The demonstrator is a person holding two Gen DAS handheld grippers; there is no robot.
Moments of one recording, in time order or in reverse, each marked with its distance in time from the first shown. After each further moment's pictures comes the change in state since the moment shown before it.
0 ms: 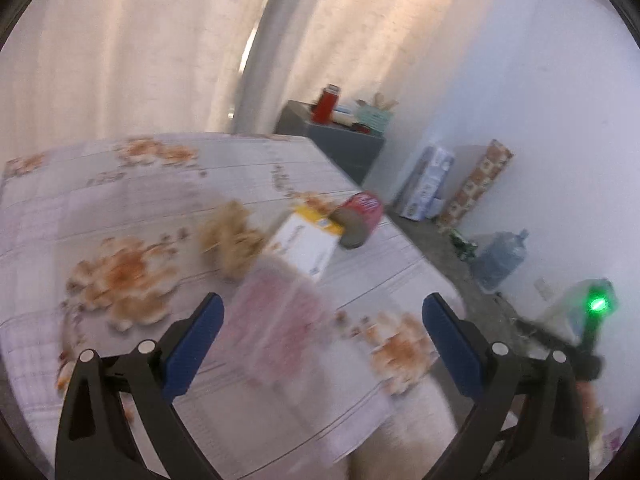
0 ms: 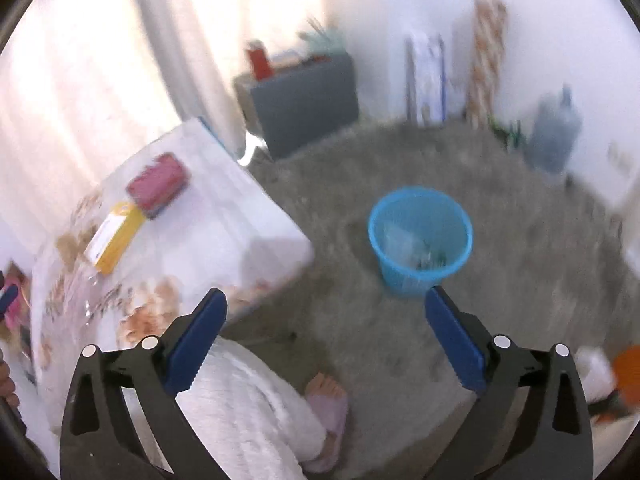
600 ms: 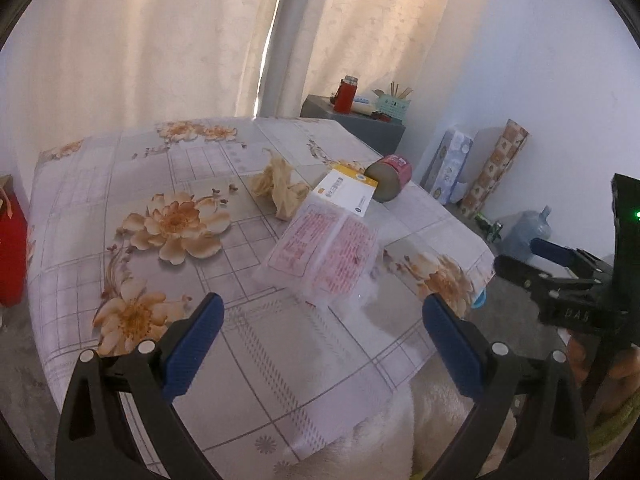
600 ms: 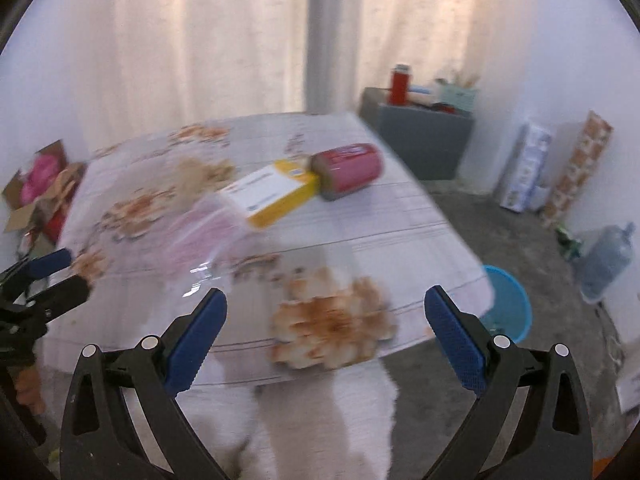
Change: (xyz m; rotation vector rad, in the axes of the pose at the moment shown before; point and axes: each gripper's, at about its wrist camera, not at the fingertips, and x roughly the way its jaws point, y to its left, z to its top) left arm -0.024 0.021 -0.066 0.069 -0.002 0.088; right arm -0.021 0.182 -0.041 -0.391 -0.044 0.165
